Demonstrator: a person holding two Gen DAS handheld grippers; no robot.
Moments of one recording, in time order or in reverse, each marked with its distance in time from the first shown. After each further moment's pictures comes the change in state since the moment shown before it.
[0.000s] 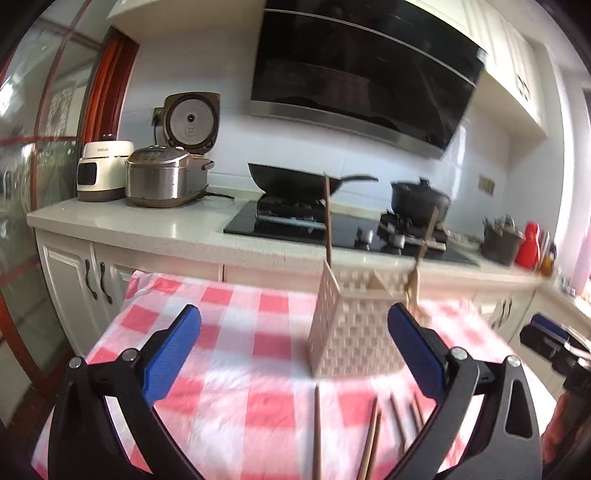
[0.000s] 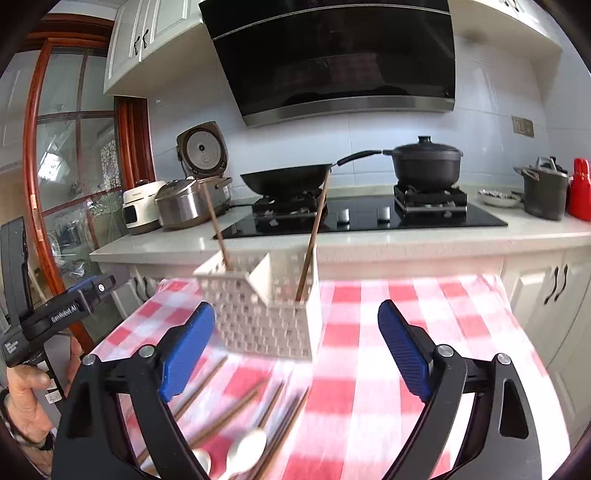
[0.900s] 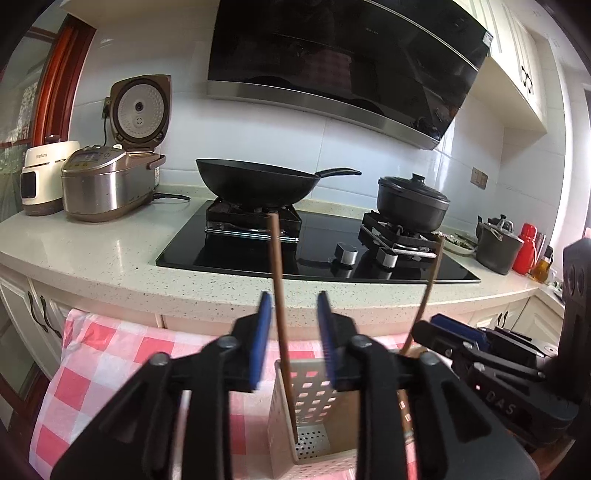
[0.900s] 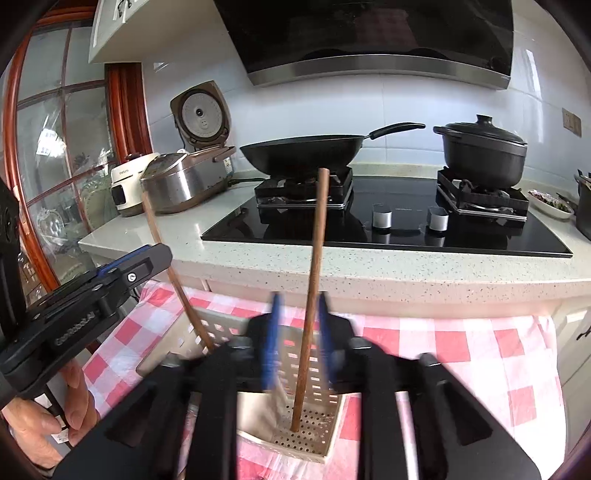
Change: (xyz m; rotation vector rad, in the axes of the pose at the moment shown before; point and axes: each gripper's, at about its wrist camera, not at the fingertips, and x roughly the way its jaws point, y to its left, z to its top) left arm 0.162 -0.035 0.093 -0.006 0.059 -0.096; right arm 0.179 0.009 0.098 -0.033 0.140 0.060
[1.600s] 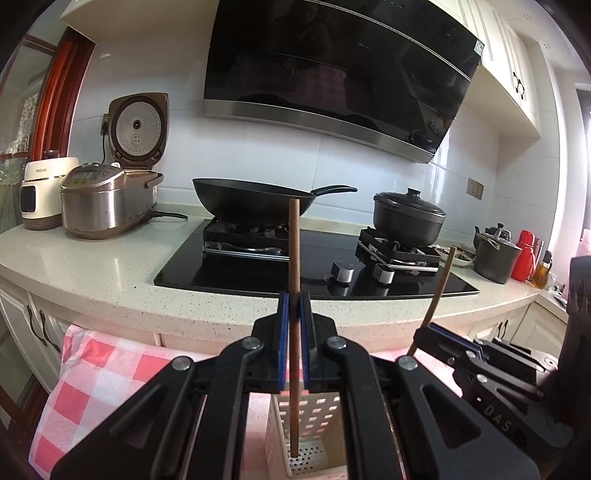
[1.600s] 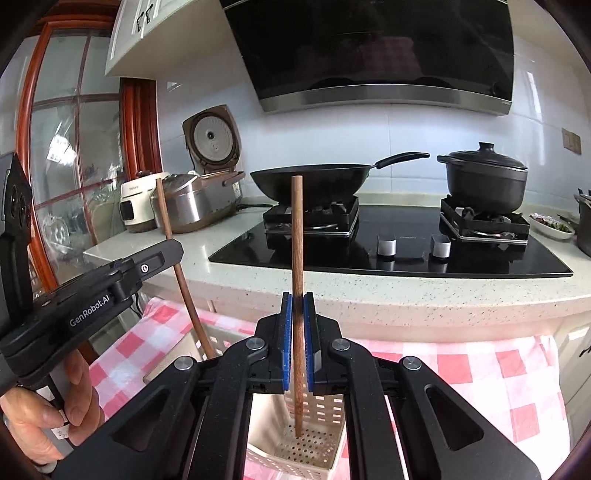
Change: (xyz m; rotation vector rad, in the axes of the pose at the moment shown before) left arm -0.003 -0.007 0.004 0.027 -0.063 -0.008; right arm -0.008 0.007 -0.003 -0.047 -0.103 0.017
